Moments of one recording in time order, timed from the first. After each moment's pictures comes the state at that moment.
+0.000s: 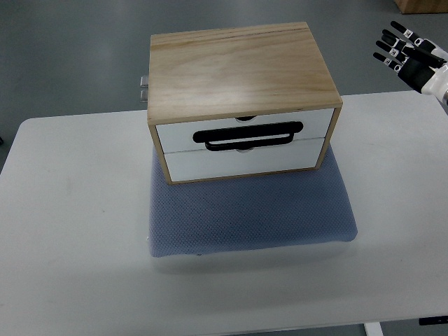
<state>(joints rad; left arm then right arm) 0.02 0.00 0.14 -0.12 0.10 -0.07 -0.04 0.95 -0.54 0.43 0.49 0.31 0.48 0.14</state>
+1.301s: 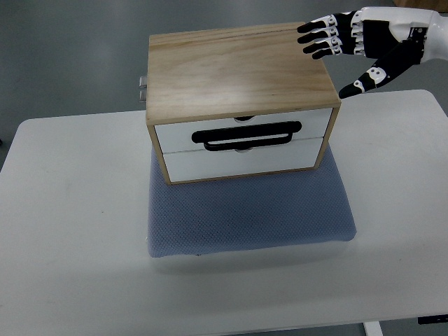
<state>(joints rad) 0.02 0.00 0.14 -0.12 0.10 -0.07 -0.04 1.47 -0.97 -0.02 1.34 -0.49 0.61 0.36</state>
